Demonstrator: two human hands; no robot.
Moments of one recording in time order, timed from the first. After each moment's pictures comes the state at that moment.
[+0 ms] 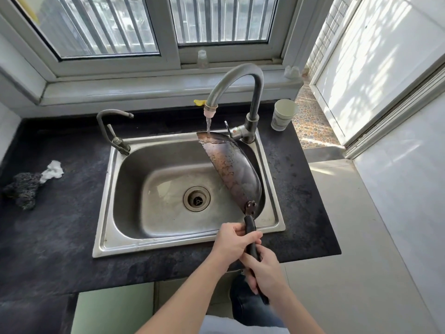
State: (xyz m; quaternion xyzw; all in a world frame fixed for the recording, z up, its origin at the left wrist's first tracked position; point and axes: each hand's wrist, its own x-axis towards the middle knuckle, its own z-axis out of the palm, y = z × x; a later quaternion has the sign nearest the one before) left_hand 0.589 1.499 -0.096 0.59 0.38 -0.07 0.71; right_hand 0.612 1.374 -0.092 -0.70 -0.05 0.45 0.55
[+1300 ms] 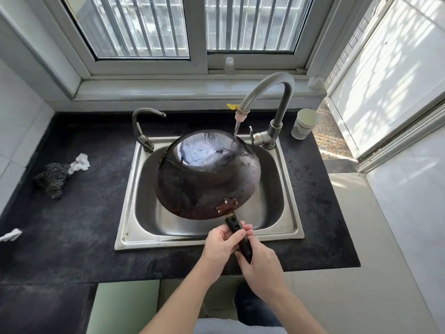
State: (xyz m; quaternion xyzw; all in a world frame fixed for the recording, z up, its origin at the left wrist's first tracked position) left_hand 0.531 1.542 -0.089 0.44 0.36 0.07 0.82; right_hand 0.586 1.423 -0.088 -0.87 -0.30 0.23 0.30
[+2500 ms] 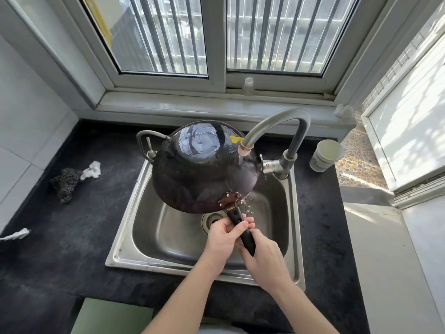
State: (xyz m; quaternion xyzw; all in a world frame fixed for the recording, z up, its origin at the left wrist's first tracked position) left_hand 0.632 1.579 -0.074 0.44 0.42 0.17 0.77; right_hand 0.707 1.473 -0.092 -0.82 -0.41 0.24 0.33
